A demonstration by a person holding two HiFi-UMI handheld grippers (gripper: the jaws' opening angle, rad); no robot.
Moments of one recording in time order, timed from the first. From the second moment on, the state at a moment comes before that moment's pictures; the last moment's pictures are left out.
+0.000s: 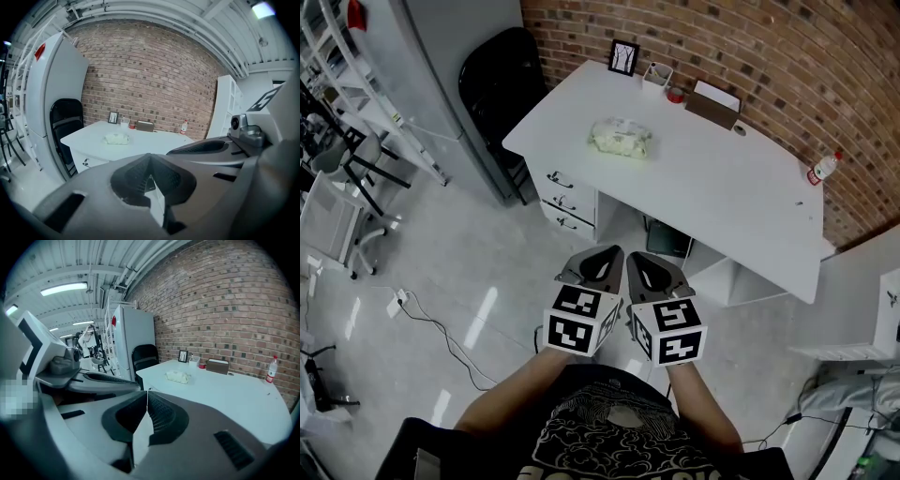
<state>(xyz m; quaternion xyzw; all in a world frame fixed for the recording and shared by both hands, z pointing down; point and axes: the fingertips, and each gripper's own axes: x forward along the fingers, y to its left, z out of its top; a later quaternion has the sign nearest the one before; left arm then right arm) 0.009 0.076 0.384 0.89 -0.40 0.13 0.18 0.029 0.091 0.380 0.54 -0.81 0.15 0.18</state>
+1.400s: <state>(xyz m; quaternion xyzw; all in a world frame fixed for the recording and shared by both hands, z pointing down) -0.031 -0.021 0.401 0.89 -0.41 0.14 0.17 -0.006 -0.010 0.395 0.54 -0.81 0.15 0.18</state>
